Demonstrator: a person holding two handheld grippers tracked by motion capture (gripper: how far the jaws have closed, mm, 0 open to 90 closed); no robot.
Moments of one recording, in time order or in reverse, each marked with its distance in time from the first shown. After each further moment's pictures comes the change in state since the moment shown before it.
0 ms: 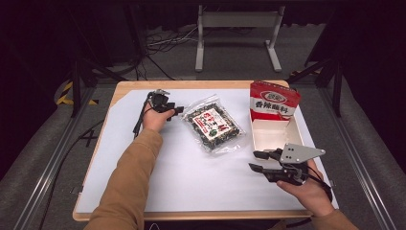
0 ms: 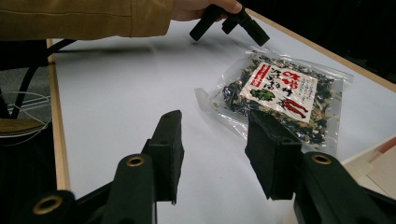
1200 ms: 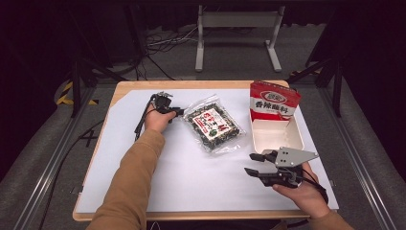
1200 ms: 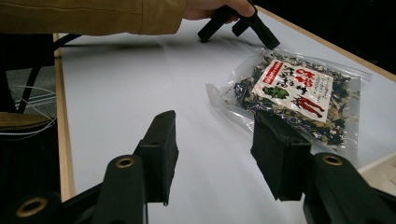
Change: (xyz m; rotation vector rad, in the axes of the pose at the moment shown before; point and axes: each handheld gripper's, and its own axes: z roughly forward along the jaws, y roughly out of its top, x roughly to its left) left arm -0.003 -0.005 0.010 0.047 -0.022 -0.026; right arm 0.006 -0.007 0.011 0.001 0.025 -0.011
